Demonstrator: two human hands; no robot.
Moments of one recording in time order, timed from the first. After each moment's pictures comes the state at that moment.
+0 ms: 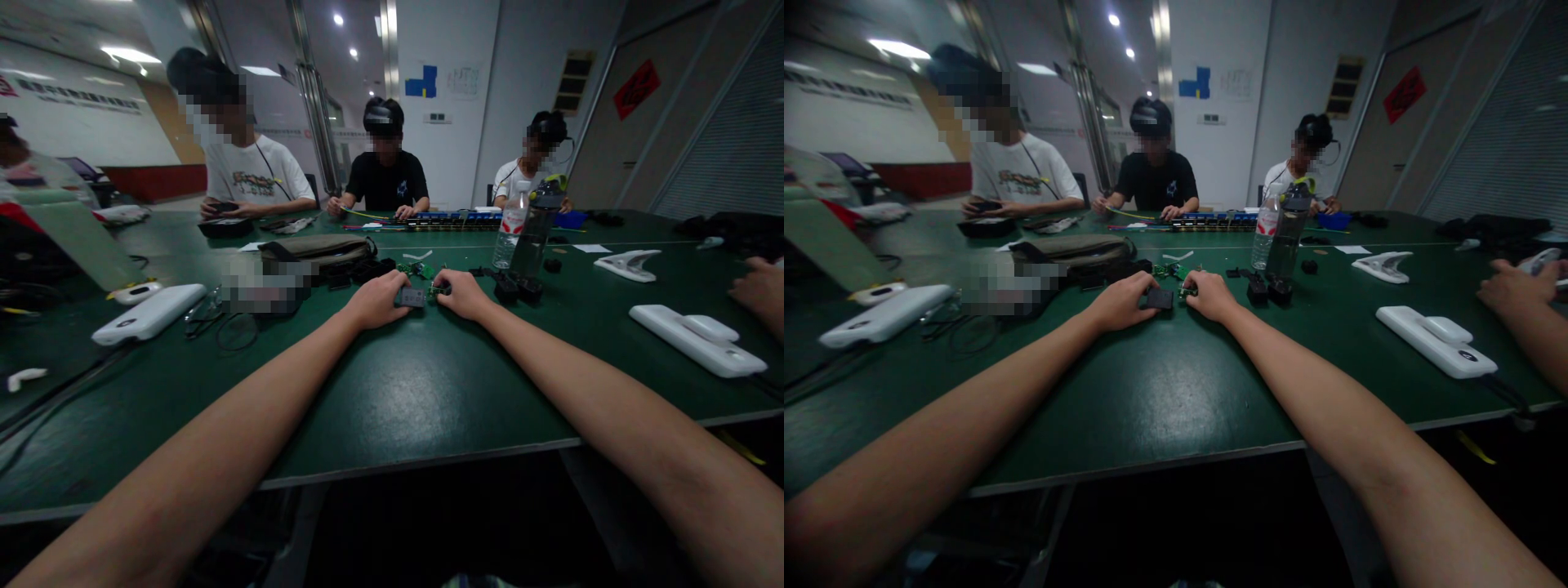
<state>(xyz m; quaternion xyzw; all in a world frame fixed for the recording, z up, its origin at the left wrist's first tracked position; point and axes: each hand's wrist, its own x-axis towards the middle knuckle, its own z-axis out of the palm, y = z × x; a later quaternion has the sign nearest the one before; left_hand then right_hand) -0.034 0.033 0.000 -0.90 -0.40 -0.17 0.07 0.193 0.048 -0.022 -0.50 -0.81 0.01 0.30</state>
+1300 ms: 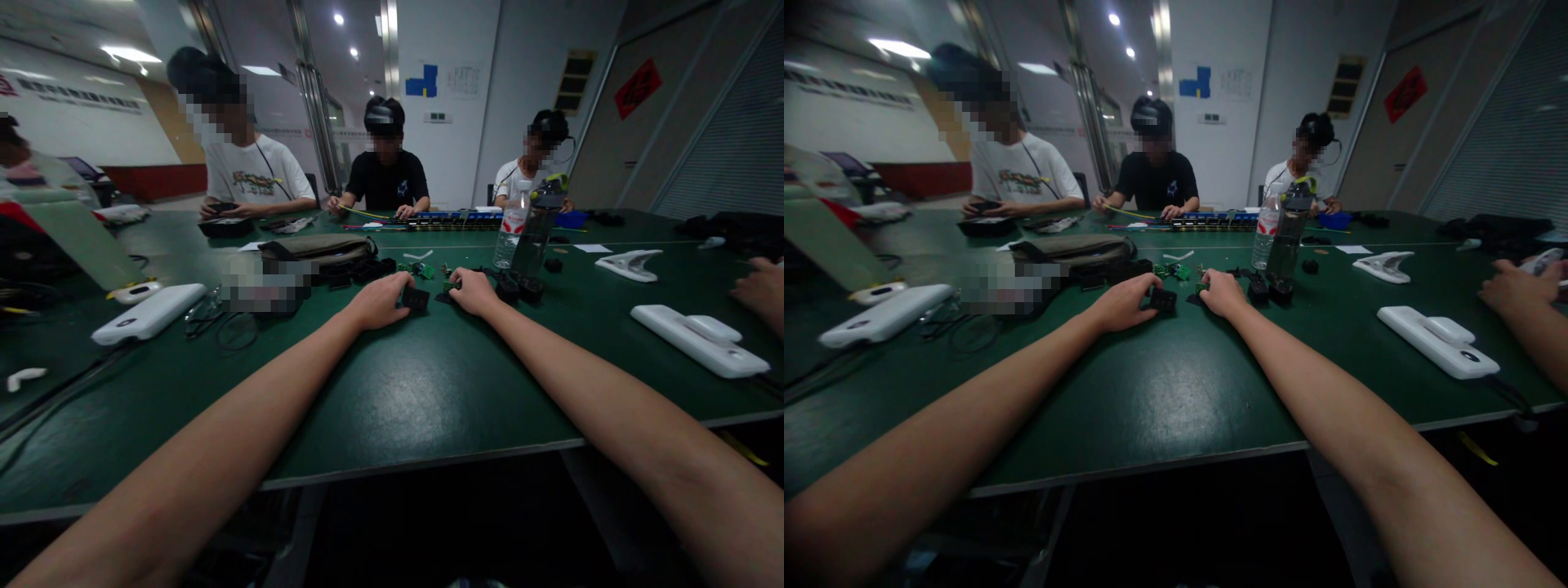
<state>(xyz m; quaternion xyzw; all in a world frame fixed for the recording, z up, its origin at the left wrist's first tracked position) -0.034 0.035 -0.002 -0.91 -0.38 -0.17 0.04 0.205 0.052 -0.024 -0.63 -0.73 0.00 0.26</state>
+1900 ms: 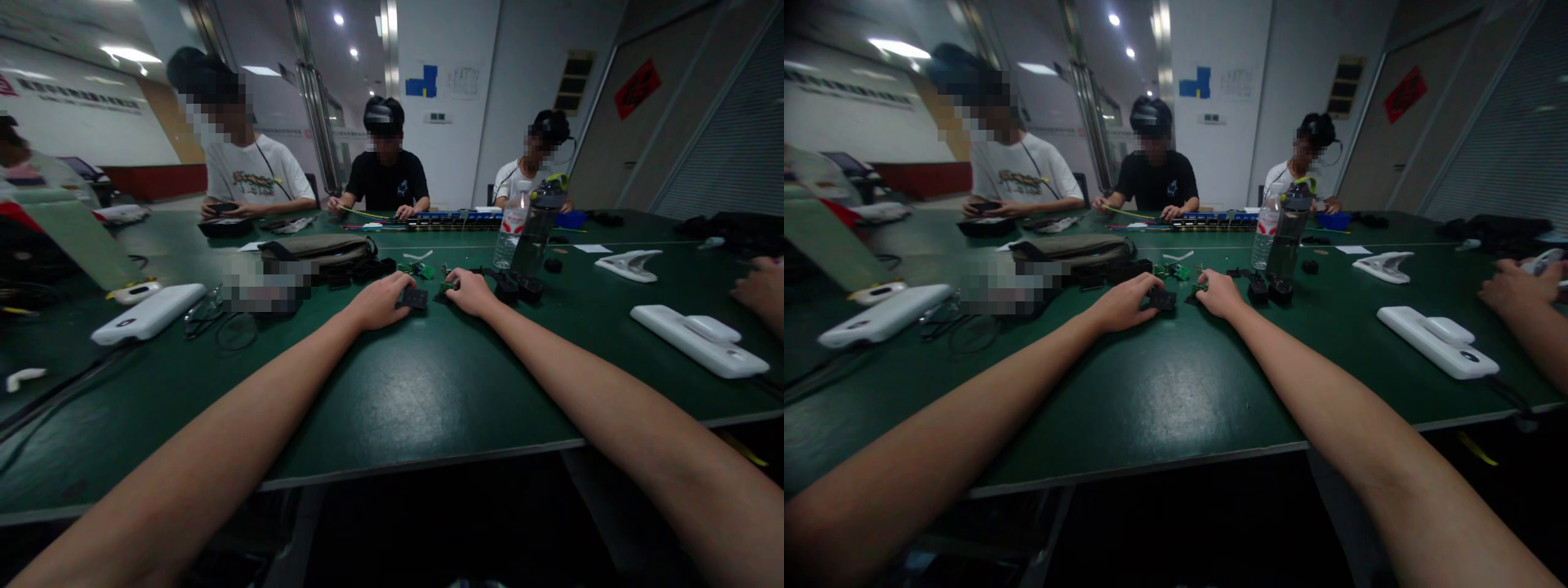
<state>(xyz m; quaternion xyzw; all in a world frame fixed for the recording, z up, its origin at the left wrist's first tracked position) -0.033 0.035 -0.003 -0.91 -0.37 -0.18 0.03 0.200 0.046 -0.018 -0.62 -0.74 0.03 0.27</state>
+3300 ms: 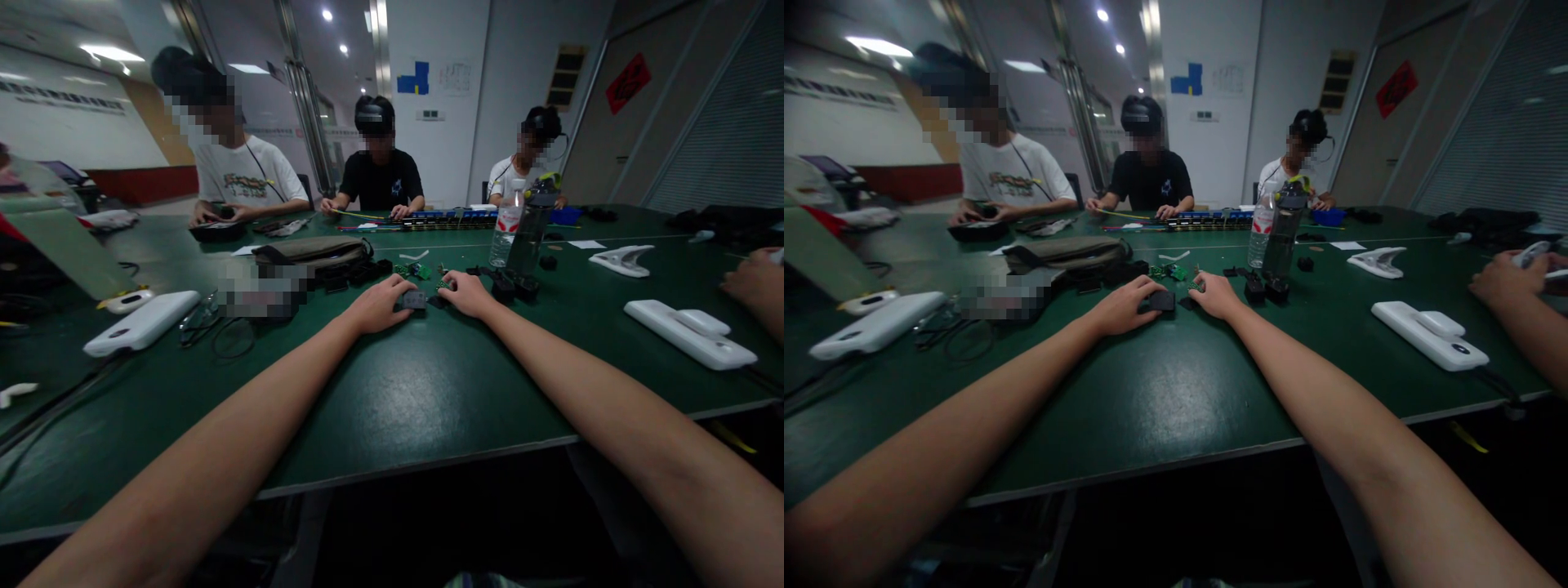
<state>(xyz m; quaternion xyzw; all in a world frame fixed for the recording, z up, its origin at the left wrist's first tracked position) -0.033 0.037 -0.007 -0.92 -0.36 -0.17 0.00 0.200 0.048 -0.023 -0.59 -0.75 0.06 0.30</state>
